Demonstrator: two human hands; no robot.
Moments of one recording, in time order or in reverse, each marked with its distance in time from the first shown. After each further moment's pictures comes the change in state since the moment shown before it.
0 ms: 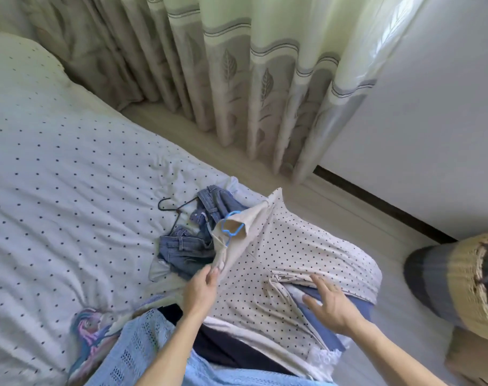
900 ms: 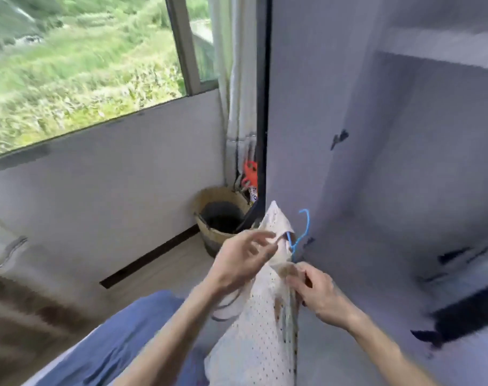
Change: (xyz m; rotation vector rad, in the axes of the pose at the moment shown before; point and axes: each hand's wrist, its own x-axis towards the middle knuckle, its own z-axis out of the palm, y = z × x) left_hand -0.541 0.321 0.179 0.305 -1.048 1.420; right_hand -0.523 0.215 0.133 1.066 1.148 0.428
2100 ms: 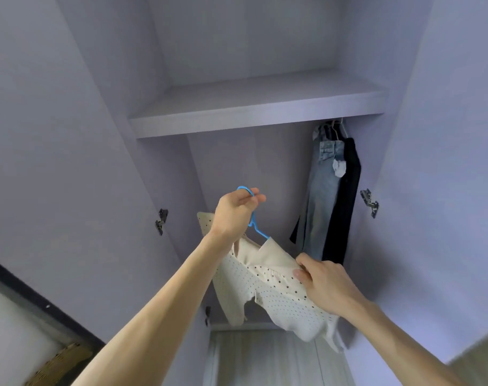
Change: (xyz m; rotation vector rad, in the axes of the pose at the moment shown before) left_hand 0.255 0.251 0.178 -0.357 -0.583 0.333; right_hand -0.033 0.070 -0.204 -0.502 0.723 0.480
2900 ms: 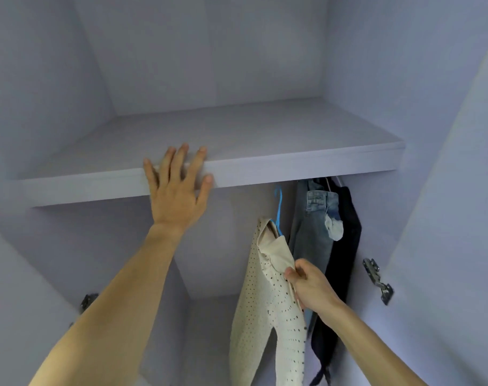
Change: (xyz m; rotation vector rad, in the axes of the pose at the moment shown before) left_hand 0.324 -0.020 -0.016 1.180 0.627 0.793; right_hand 0.248 0.101 -0.018 0.770 0.038 0.439
